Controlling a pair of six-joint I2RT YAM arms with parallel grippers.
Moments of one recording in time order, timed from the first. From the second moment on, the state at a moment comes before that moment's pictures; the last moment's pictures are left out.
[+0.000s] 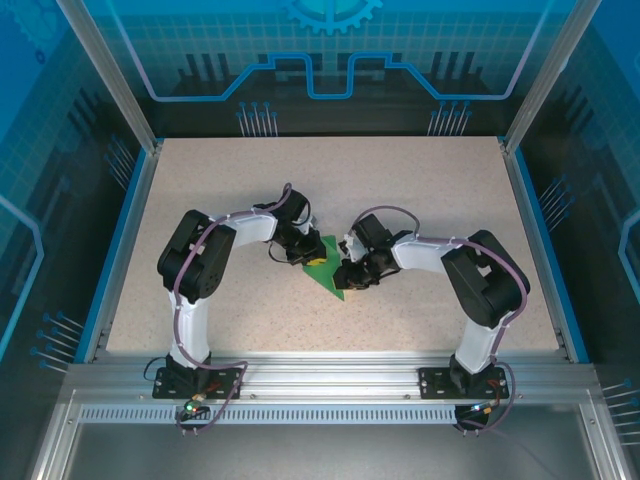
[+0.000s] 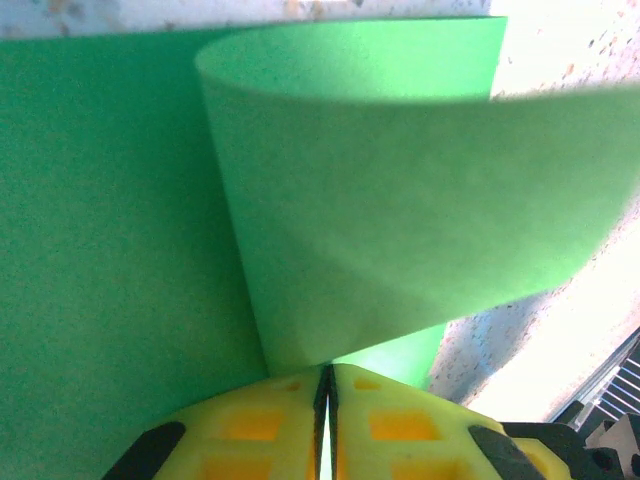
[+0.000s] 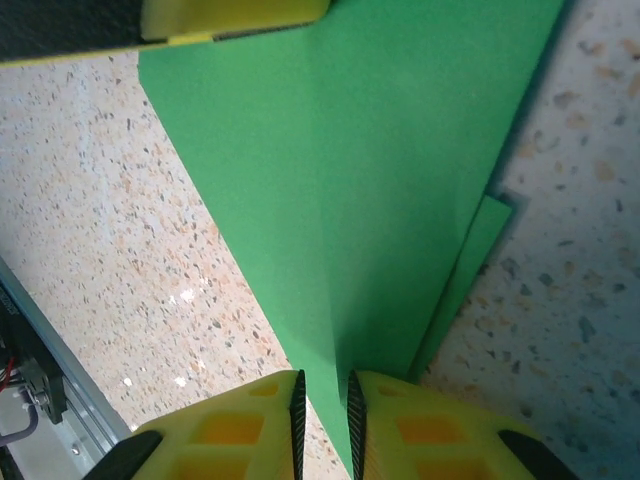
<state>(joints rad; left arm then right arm) -0.43 2.03 1.24 -0.46 0.59 -0.69 0.58 1.80 0.94 -0.37 -0.56 0.45</state>
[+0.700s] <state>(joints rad) -0.43 2.03 1.24 -0.46 0.59 -0.69 0.62 1.79 0.96 -0.46 -0.50 0.41</state>
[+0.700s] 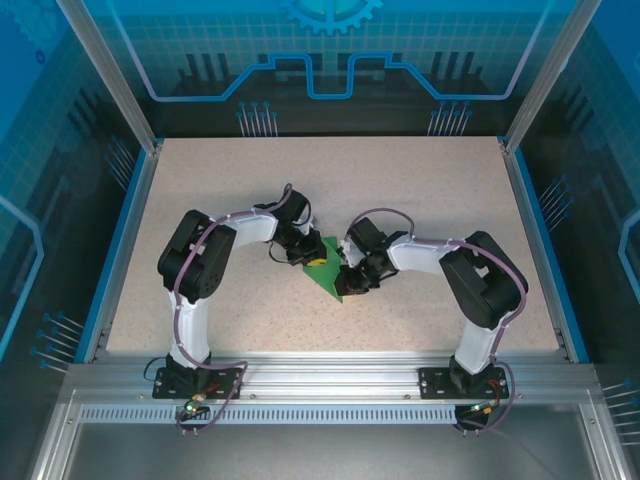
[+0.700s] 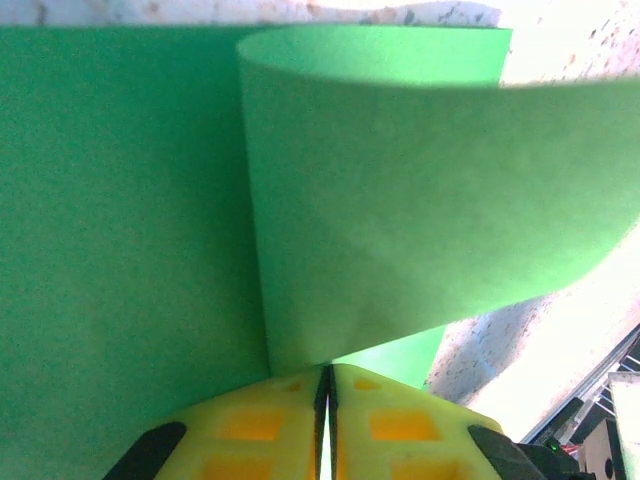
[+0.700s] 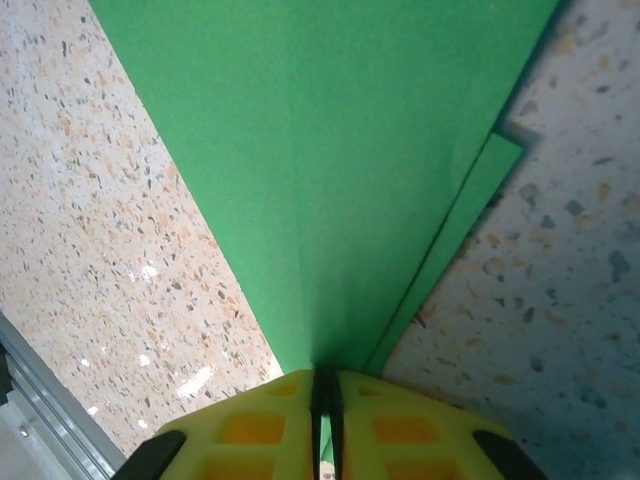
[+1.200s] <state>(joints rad) -0.43 2.03 1.24 -0.46 0.59 -0.69 0.63 1.72 0.97 -0.42 -0.53 0.44</state>
